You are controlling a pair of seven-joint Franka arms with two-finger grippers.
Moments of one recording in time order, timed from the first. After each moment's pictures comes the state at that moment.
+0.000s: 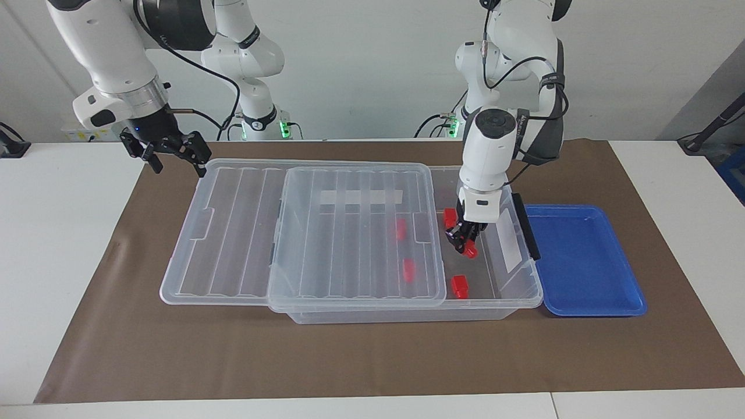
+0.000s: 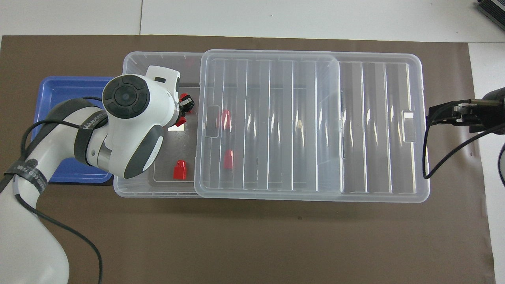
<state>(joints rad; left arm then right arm) -0.29 0.27 -0.12 -1.84 0.15 2.23 -0.96 0.06 -0.02 -0.07 -1.66 -0.01 1.68 0.17</state>
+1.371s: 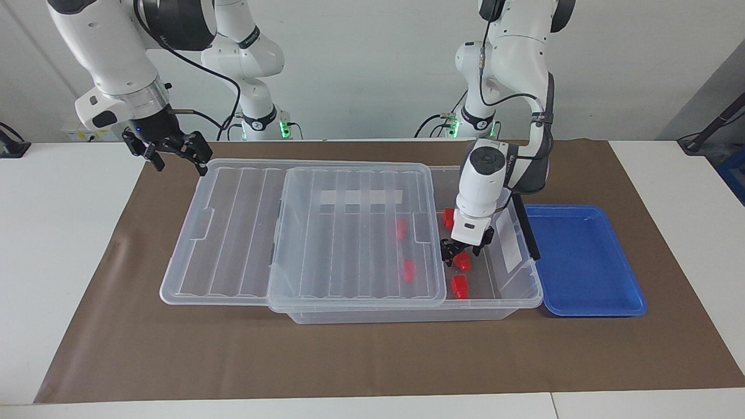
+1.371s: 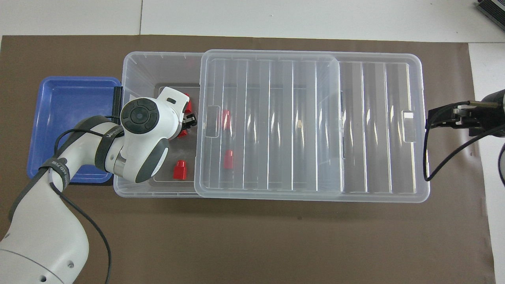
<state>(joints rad) -0.28 0.34 -0.10 -1.96 0.17 2.44 -0.81 0.06 -0.02 -0.07 -1.66 -0.01 1.66 0.17</state>
